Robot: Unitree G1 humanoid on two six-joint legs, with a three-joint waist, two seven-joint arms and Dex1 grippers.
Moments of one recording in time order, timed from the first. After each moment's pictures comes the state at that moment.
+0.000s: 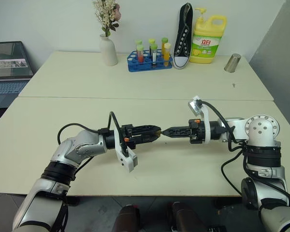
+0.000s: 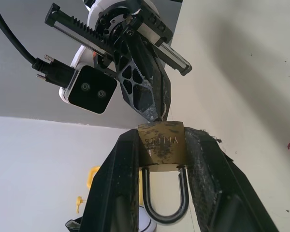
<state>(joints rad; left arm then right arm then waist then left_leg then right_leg) -0.54 0.65 -0.24 0.30 0.50 -1.16 -0.40 -0.74 -0.38 -0.17 0.00 1.04 1.60 0.58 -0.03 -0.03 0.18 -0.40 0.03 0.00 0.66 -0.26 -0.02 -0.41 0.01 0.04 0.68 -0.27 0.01</state>
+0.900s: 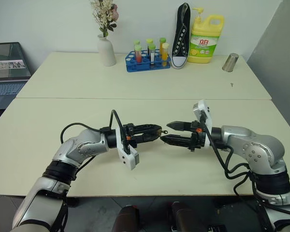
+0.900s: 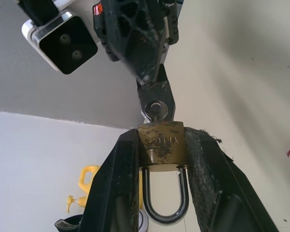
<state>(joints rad) -0.57 0.66 -0.28 0.31 0.45 -1.12 -0.42 -0.51 -0.46 0.03 -0.31 0.79 1.04 0.73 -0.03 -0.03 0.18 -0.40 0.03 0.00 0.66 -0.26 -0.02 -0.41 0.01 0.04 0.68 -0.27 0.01</state>
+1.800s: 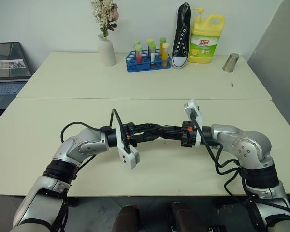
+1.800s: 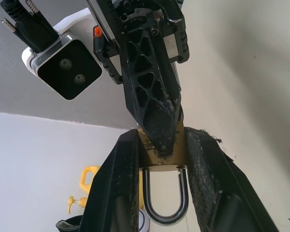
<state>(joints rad) -0.57 0.66 -0.28 0.31 0.45 -1.12 -0.42 -0.55 -0.42 0.07 -0.25 0.80 1.06 0.72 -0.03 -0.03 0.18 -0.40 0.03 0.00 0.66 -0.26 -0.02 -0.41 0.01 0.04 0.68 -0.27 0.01</state>
